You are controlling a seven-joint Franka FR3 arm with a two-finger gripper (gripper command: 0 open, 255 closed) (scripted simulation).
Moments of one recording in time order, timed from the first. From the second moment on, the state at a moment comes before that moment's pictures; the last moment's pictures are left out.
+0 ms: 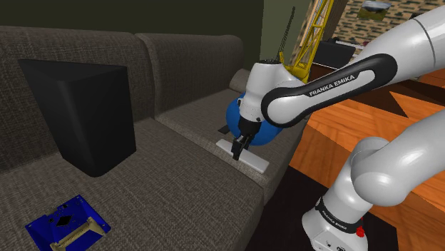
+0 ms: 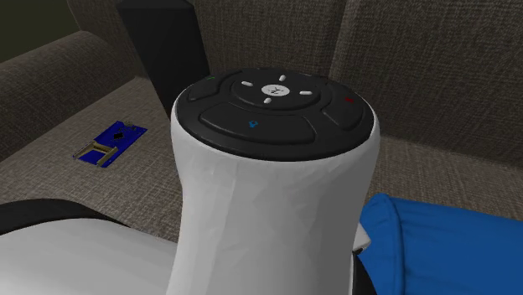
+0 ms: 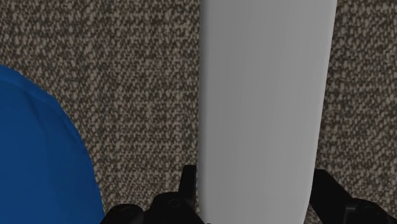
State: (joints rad) arm 0.04 -0.43 0.23 -2.74 0.12 2.33 0.08
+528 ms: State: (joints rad) arm 0.04 -0.43 0.23 -2.75 0.12 2.33 0.08
